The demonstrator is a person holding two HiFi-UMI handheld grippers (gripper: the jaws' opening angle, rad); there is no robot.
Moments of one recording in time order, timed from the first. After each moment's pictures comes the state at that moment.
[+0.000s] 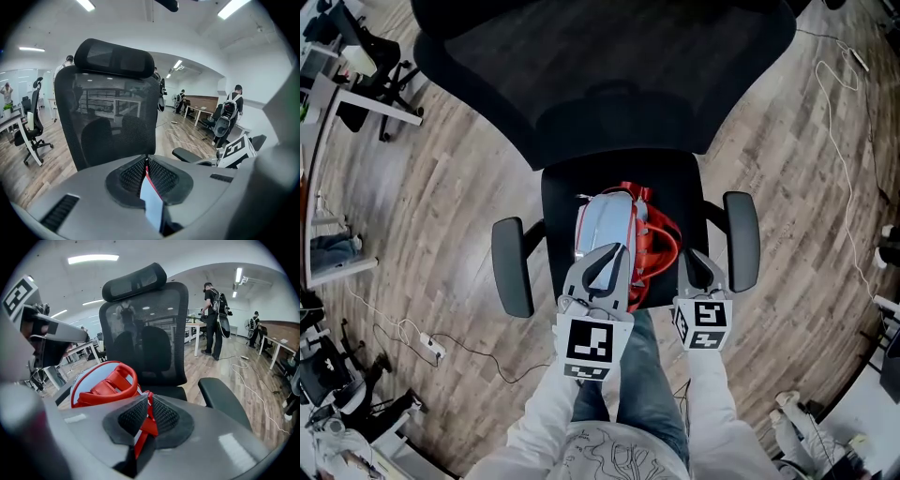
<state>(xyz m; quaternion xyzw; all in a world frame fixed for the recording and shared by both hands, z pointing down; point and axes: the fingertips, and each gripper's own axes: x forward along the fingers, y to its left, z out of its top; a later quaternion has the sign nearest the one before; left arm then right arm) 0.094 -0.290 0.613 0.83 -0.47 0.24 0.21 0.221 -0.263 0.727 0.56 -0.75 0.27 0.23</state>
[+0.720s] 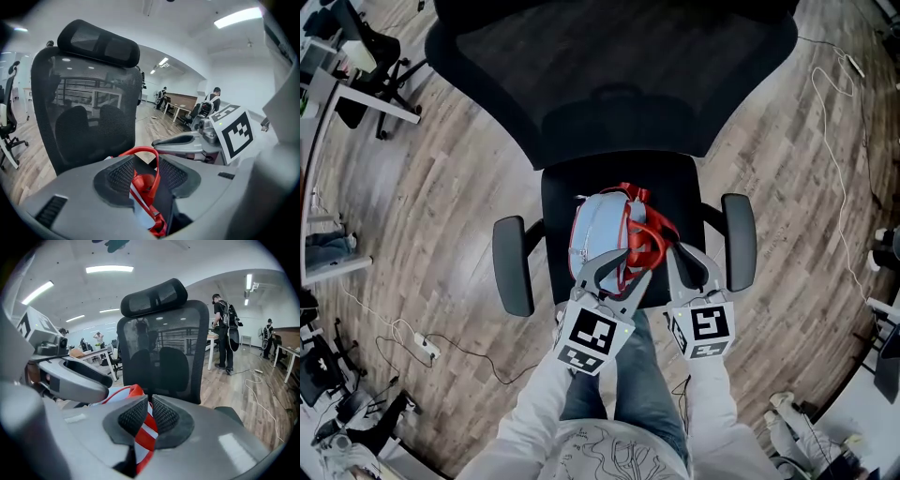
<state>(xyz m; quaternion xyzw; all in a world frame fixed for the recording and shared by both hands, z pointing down) 0.116 -0.260 0.635 0.88 -0.33 0.26 0.24 0.174 -0.284 0.657 0.51 -0.81 0.21 0.19</state>
